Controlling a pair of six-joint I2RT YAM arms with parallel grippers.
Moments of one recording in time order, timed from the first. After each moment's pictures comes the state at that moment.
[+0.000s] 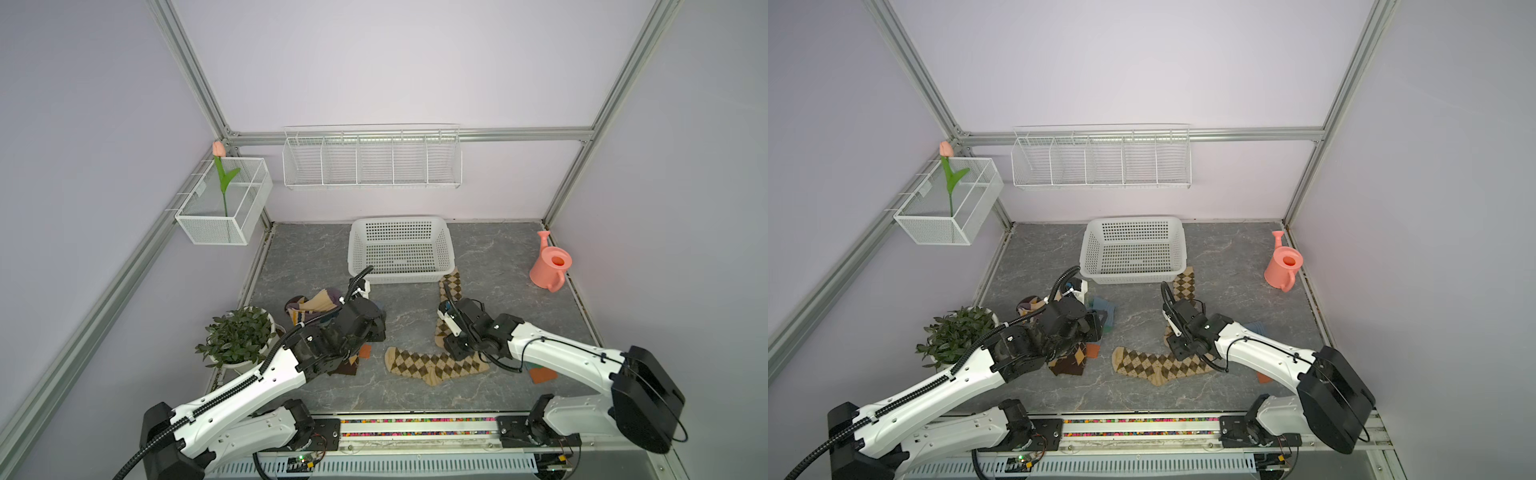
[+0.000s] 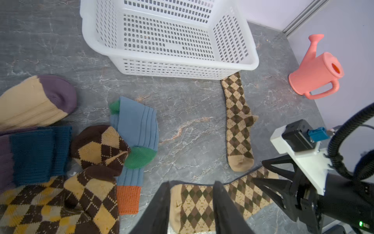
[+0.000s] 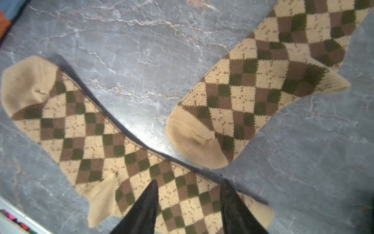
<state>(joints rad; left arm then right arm) -0.95 0.98 0.81 -0.55 -0.32 -0.74 0.81 1.37 0.78 -0.57 0.06 0.21</state>
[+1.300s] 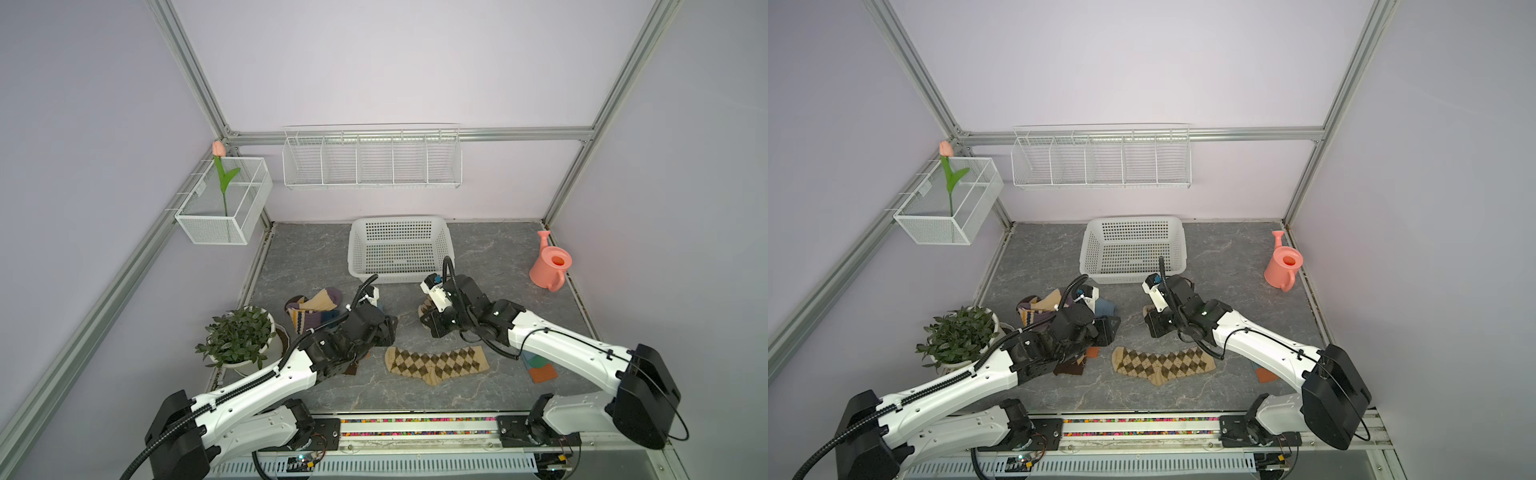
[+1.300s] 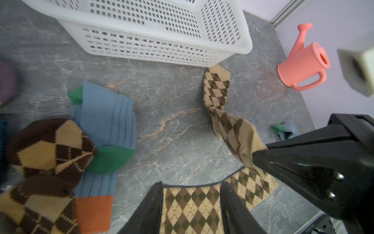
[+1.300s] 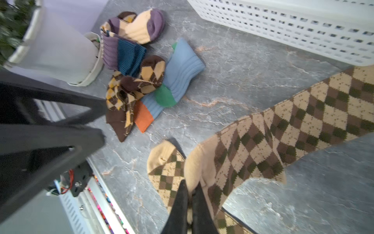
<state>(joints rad) -0.95 1.06 0.68 -0.28 -0.19 -0.77 0.80 1.34 0.92 -0.37 -0.23 0.38</state>
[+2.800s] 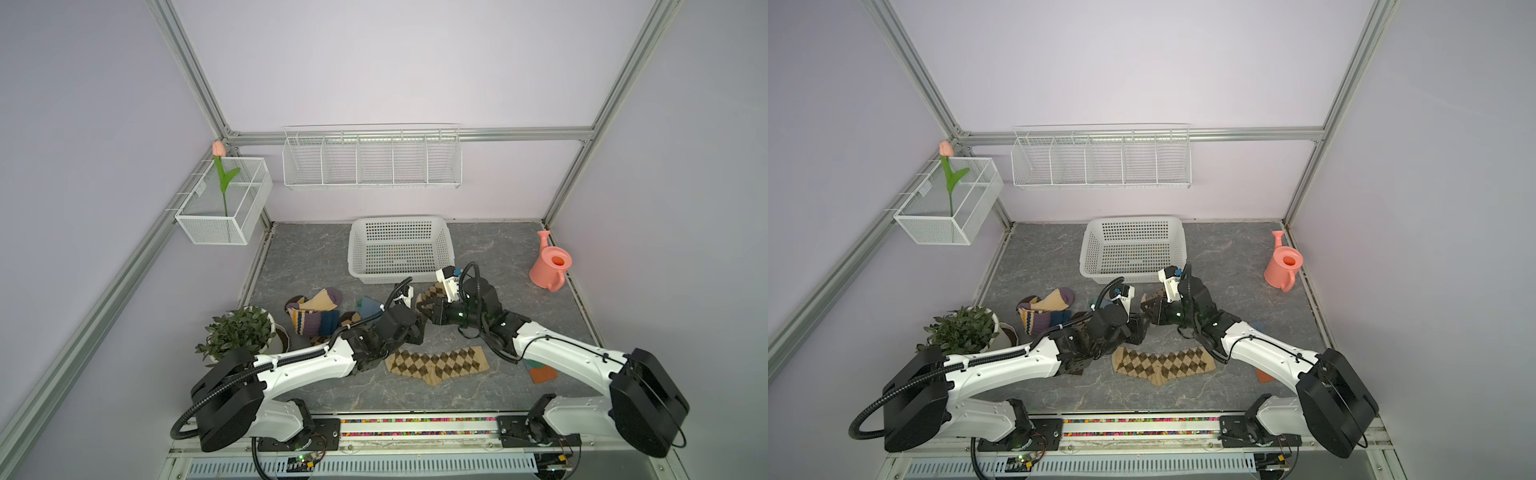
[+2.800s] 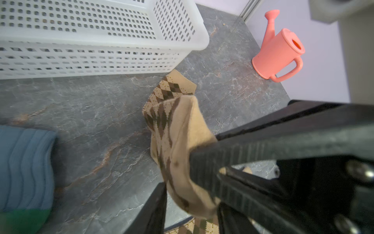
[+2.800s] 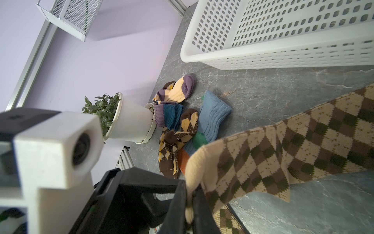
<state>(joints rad) -1.07 1.37 0.75 0.04 -0.24 -0.68 0.71 1.31 0.71 0.15 -0.38 0.73</state>
